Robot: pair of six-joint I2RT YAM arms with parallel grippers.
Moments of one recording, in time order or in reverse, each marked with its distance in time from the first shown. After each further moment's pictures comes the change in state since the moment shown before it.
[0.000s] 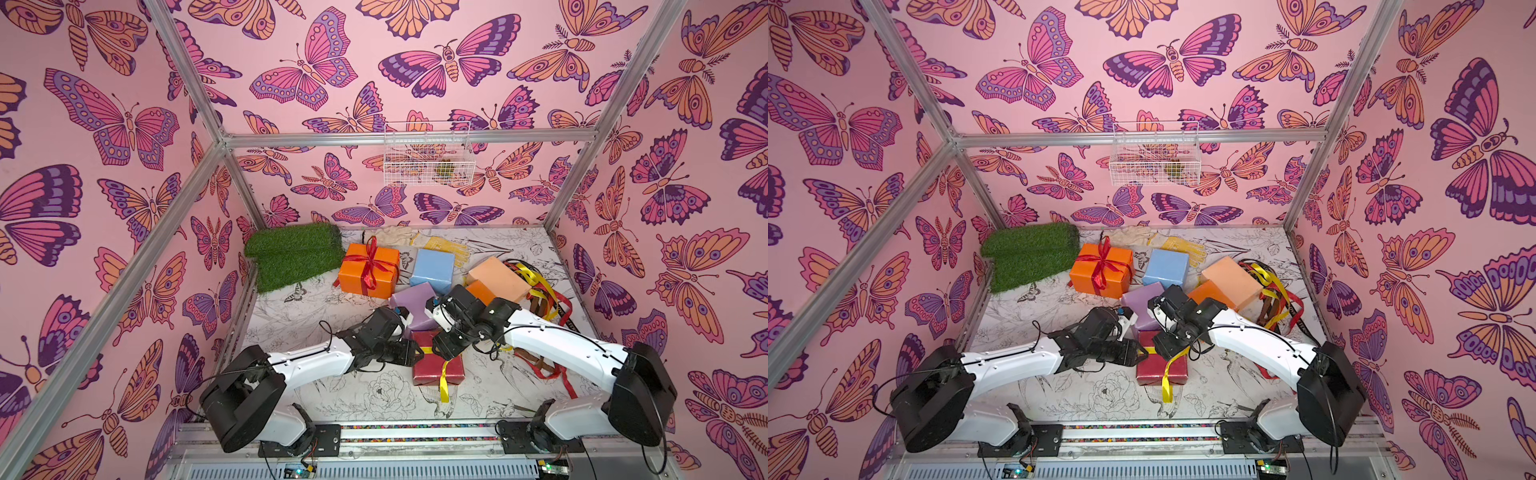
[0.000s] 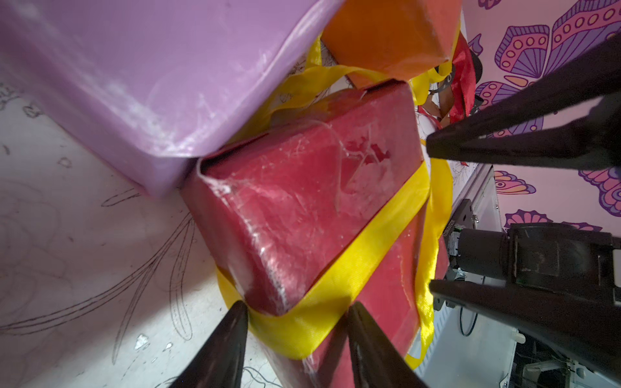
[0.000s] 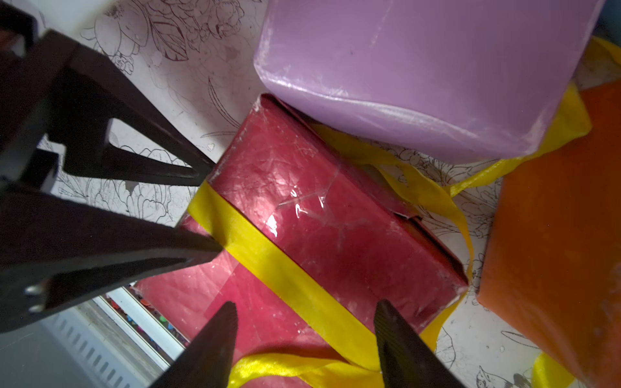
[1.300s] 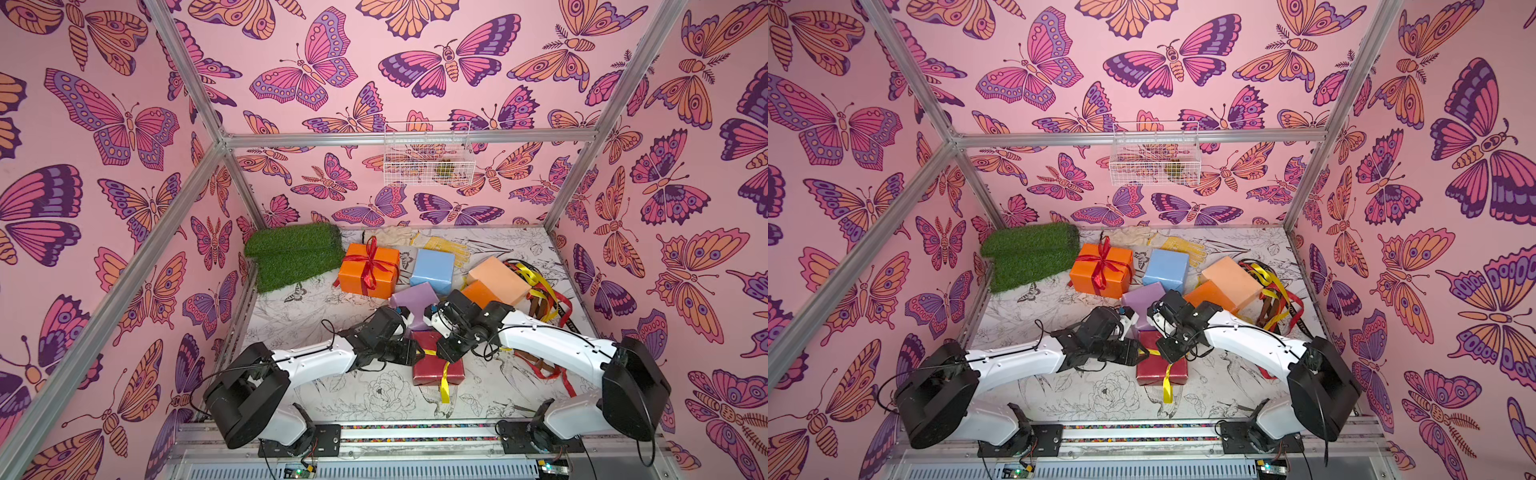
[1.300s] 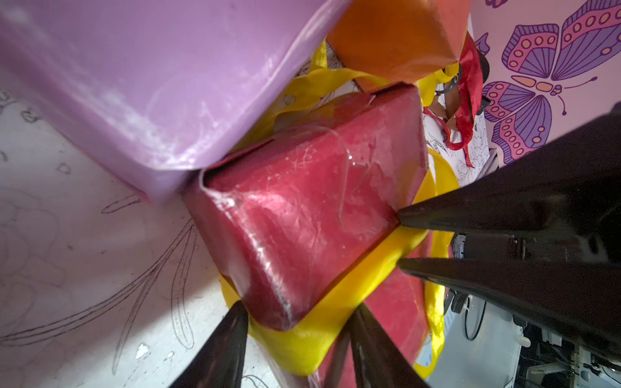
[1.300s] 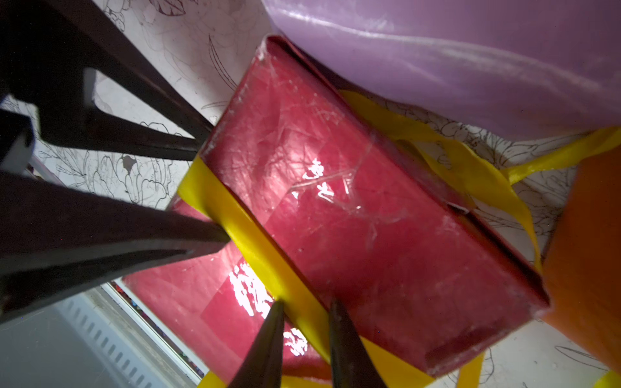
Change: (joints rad) left arm 0.000 0.026 0.013 0.005 -0.008 0.003; right arm 0.002 0.030 -0.040 0.011 -0.058 -0.002
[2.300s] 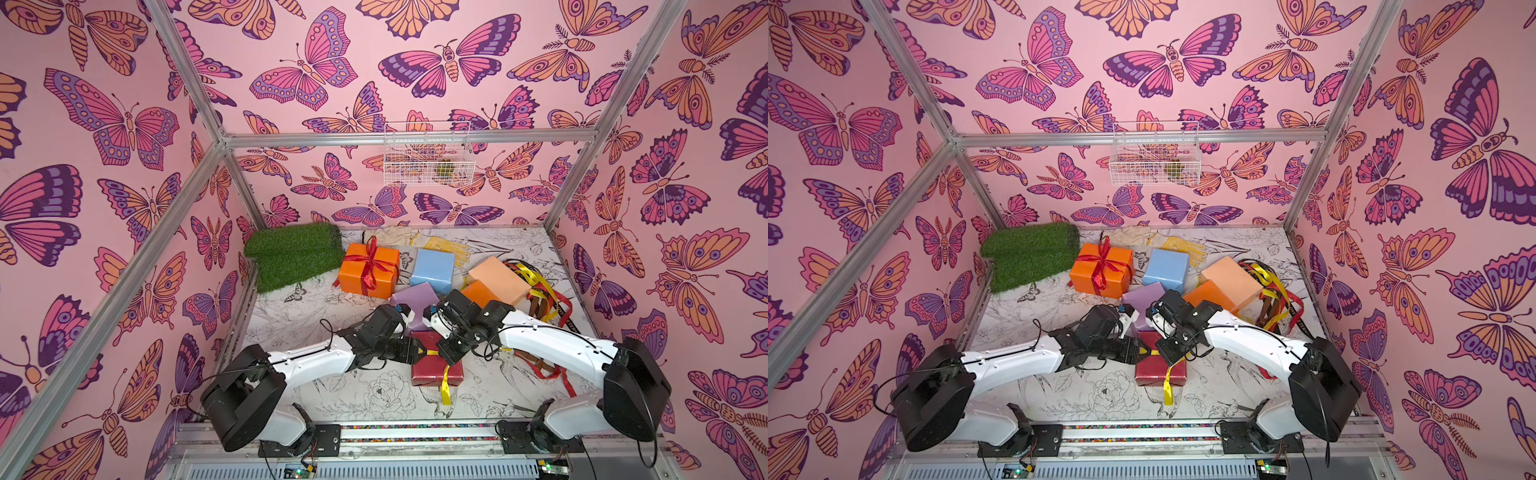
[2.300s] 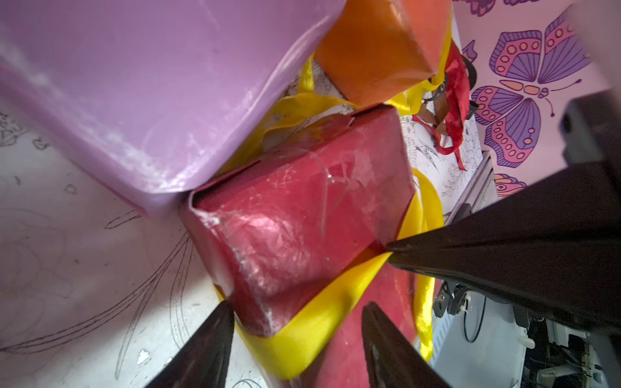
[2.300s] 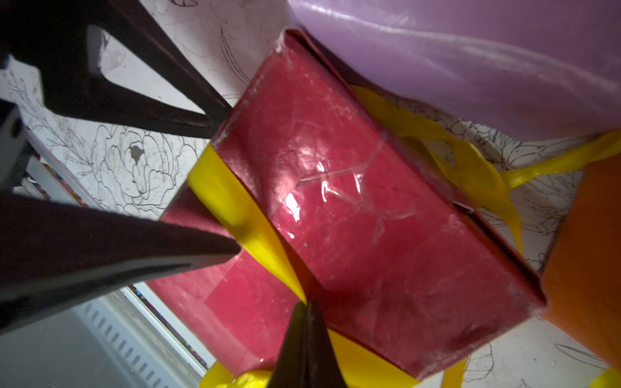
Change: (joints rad) left arm 0.000 -0.042 0.008 0.000 -0.010 0.020; right arm 0.006 -0.010 0.014 -0.023 -0.024 -0.019
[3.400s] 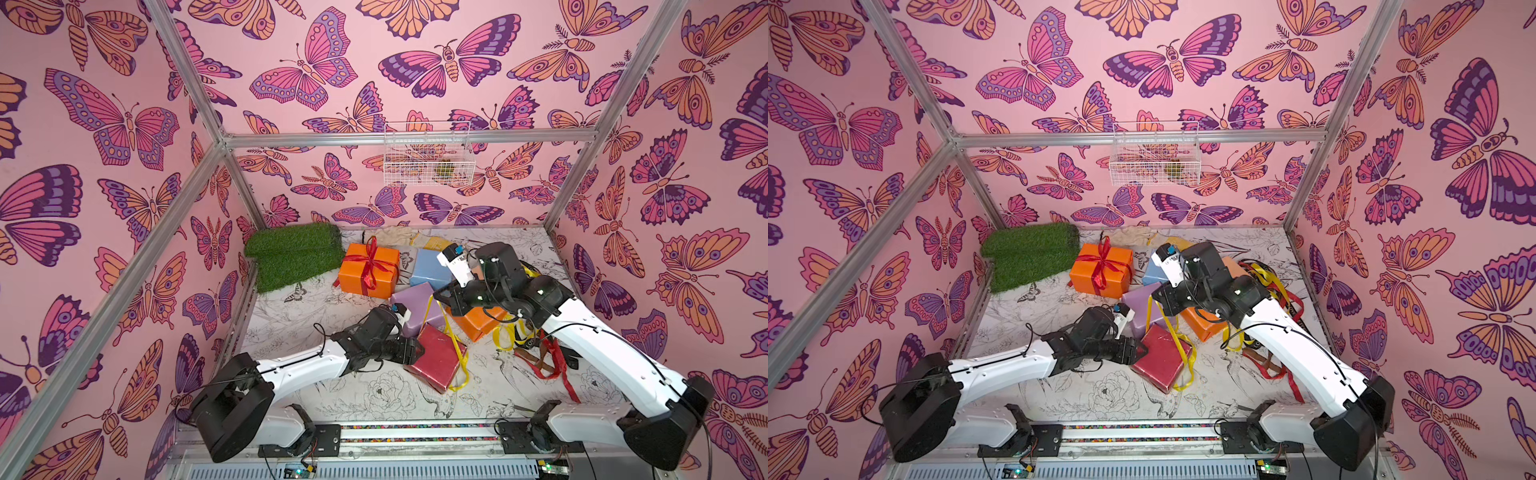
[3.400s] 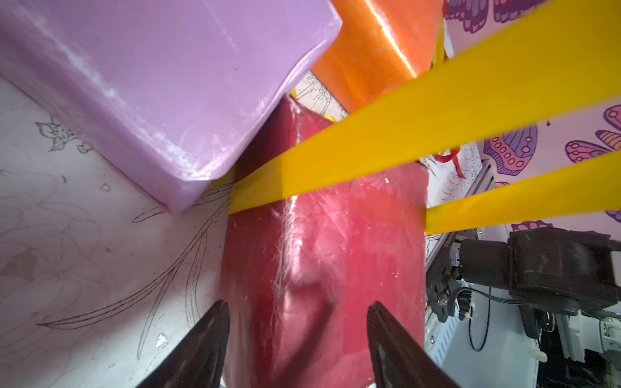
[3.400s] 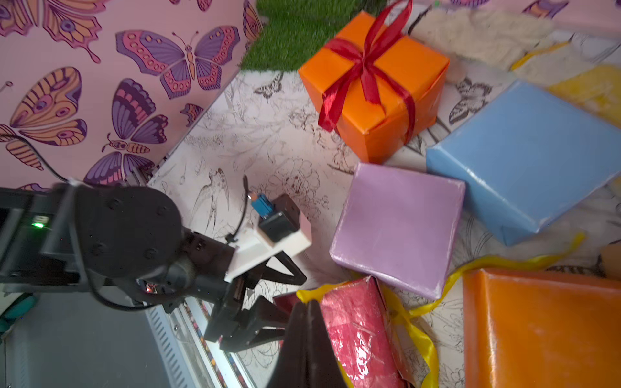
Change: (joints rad) left arm 0.000 -0.032 -0.034 0.003 -0.042 -0.001; right arm -0.159 -0.156 0.343 0.086 -0.130 0.055
